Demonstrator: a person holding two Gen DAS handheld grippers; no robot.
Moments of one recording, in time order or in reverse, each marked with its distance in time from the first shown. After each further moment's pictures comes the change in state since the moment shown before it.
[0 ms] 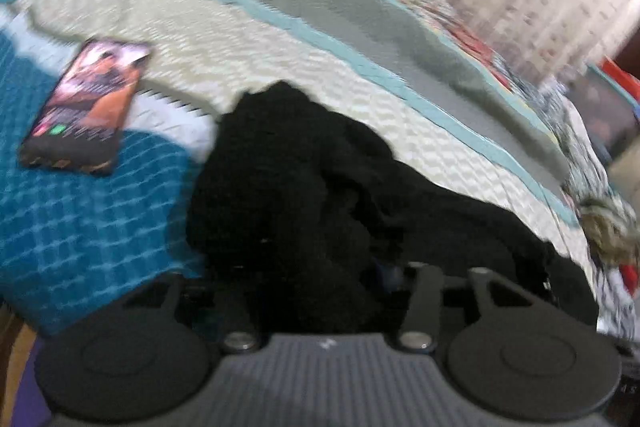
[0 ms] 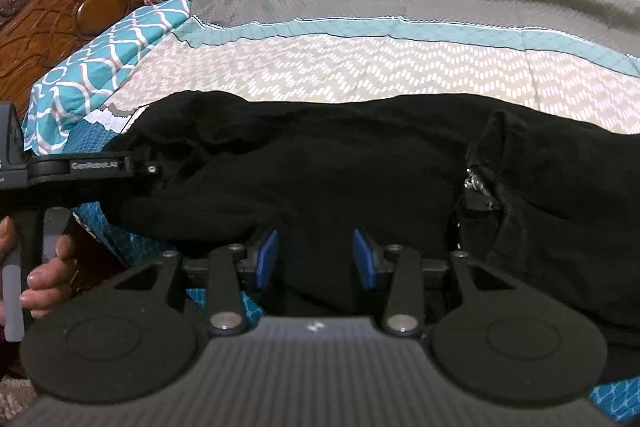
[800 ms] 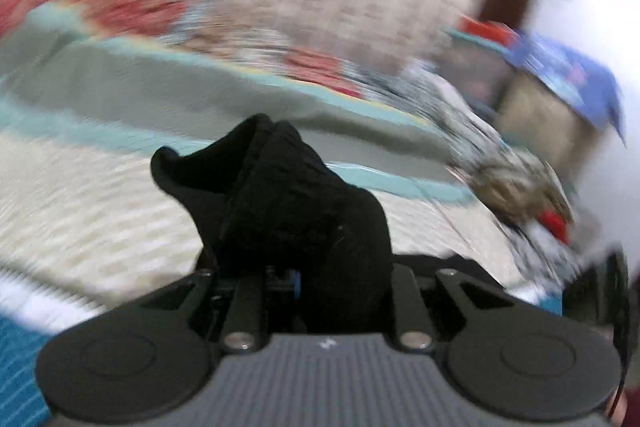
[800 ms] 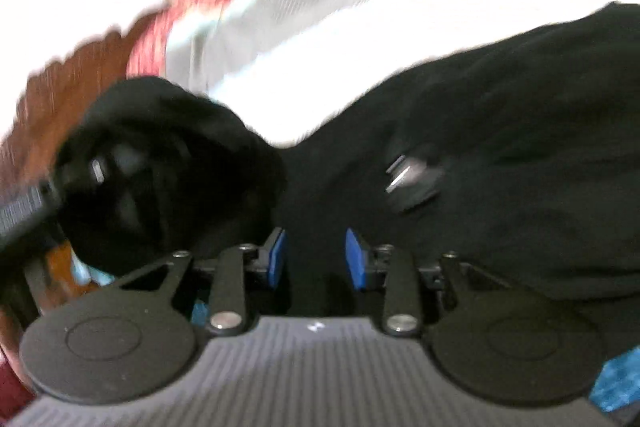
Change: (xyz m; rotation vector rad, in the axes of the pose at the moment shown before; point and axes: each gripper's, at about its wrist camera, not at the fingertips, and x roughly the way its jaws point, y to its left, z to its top) left arm -0.011 -0.189 0.010 0.467 -0.102 -0.278; right arm -0.020 -0.092 -0.006 0.479 -0.084 0.172
